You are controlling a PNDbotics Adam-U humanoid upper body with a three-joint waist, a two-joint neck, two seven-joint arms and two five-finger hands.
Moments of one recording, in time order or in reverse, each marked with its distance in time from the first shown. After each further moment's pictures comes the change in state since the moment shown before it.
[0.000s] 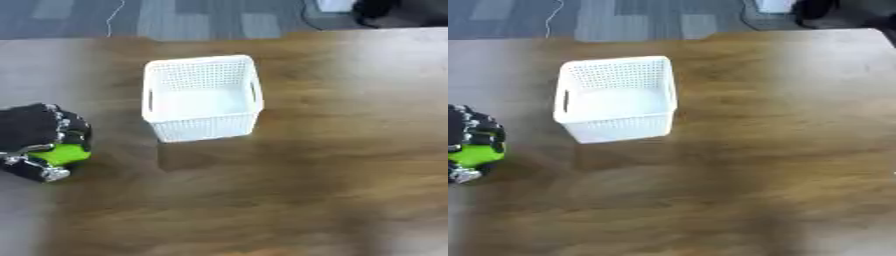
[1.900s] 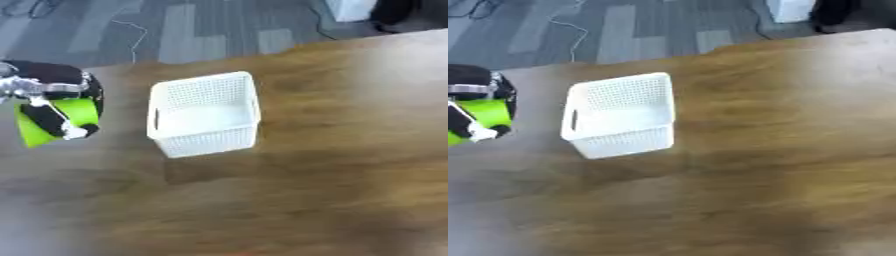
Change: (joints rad) left arm -0.222 0.038 0.035 0.019 0.464 0.319 -0.769; right arm -0.102 -0.004 0.037 0.000 -0.069 -0.005 0.042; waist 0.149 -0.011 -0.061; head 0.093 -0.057
